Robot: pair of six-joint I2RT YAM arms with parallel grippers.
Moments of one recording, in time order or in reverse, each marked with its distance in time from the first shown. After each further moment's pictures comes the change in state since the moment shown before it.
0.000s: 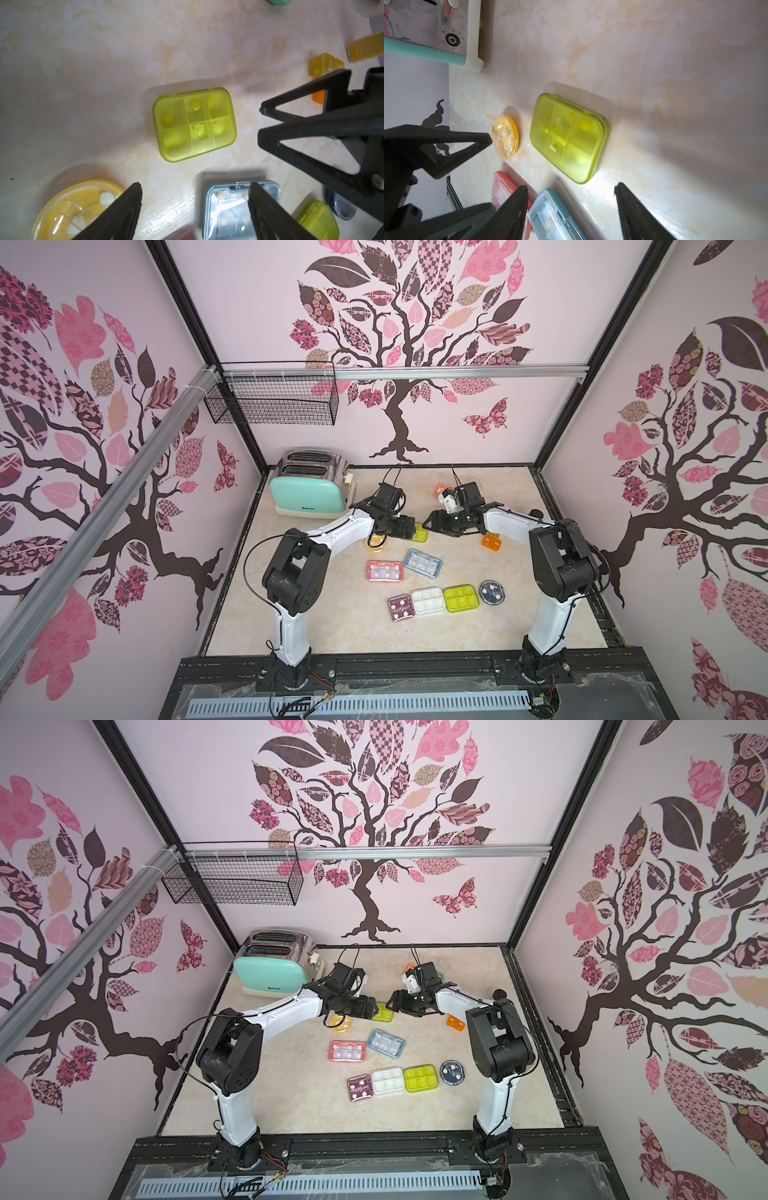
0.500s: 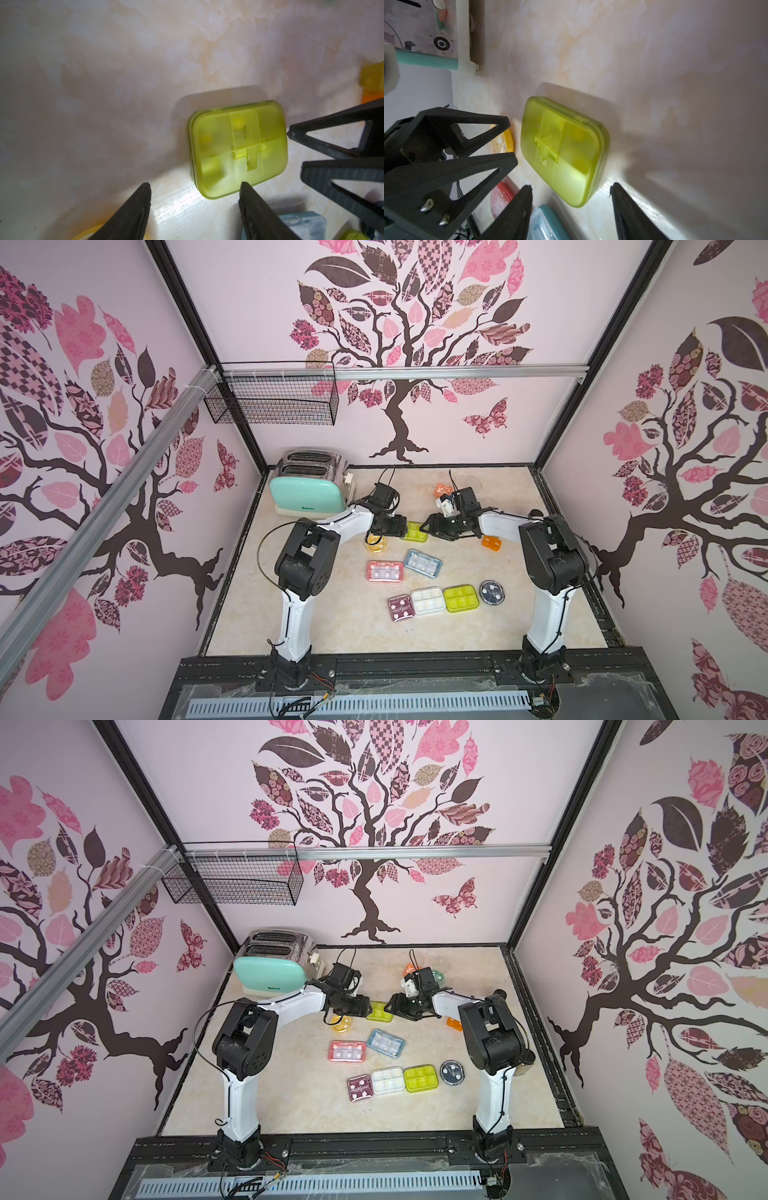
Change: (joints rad) left arm 0.059 0.127 0.047 0.014 0.032 0.012; right arm 0.003 0.078 -0.024 0.099 -0.039 0.056
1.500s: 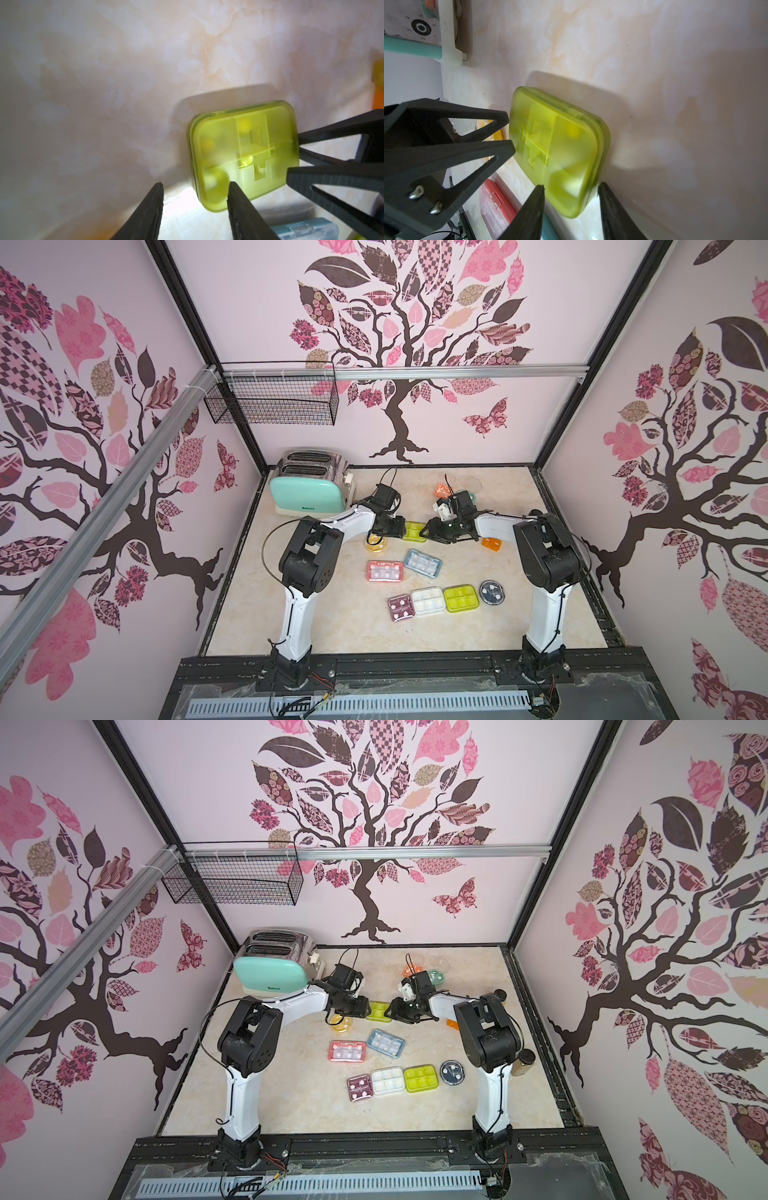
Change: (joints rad) left arm -0.005 0.048 0.032 -0.002 -0.015 0.023; right arm 0.023 0.030 -0.005 0.014 0.008 -0.019
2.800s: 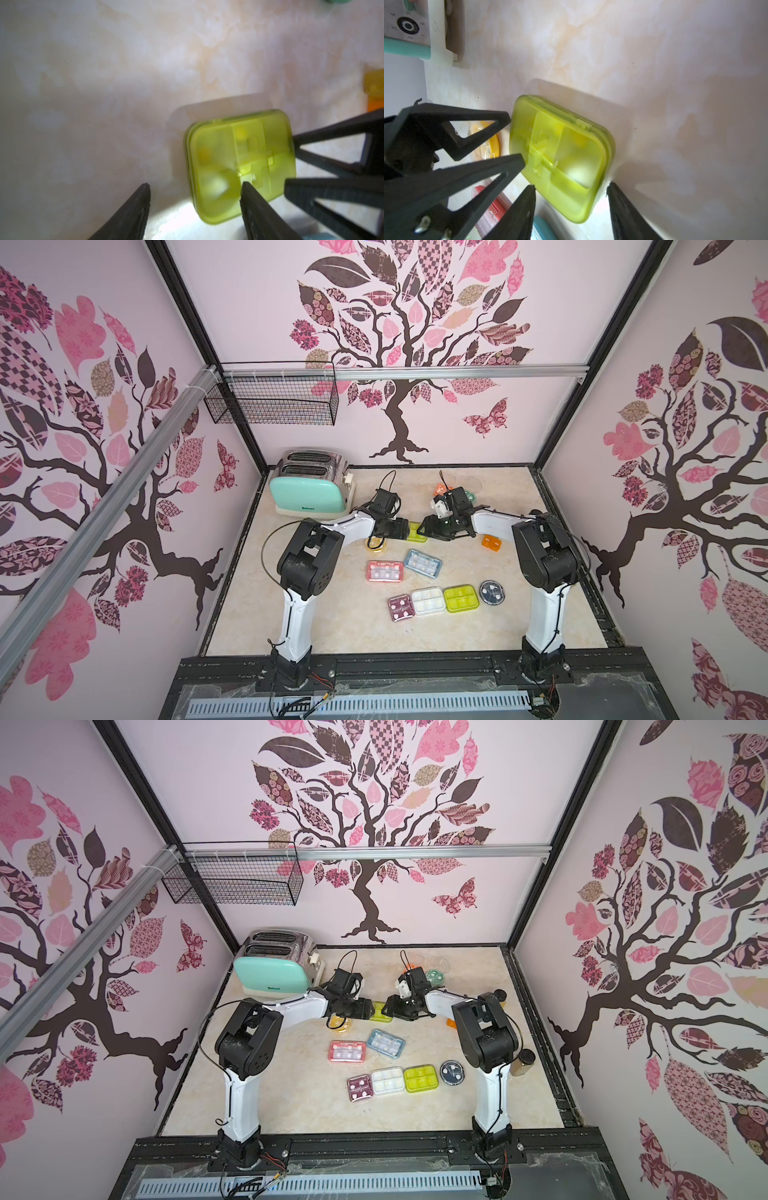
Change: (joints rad) left arm -0.005 -0.040 -0.114 0.145 -0.003 -0.039; right arm 0.024 0.006 0.090 -0.100 0.085 -0.024
